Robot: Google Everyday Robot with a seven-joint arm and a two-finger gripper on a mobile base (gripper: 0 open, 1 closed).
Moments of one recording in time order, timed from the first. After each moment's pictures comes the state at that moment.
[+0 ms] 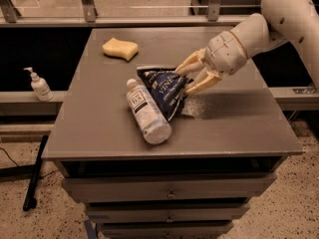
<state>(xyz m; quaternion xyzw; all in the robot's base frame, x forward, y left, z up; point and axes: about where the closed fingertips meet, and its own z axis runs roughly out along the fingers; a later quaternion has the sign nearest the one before) 0.560 -0.072 0.884 -0.78 0.42 0.29 0.35</state>
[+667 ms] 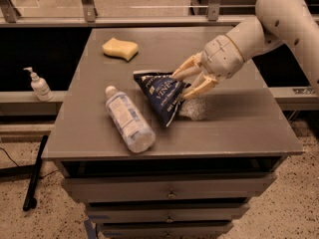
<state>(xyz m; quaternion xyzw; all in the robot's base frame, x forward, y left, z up) 0.550 -0.063 0.876 -0.79 0.41 0.30 0.34</state>
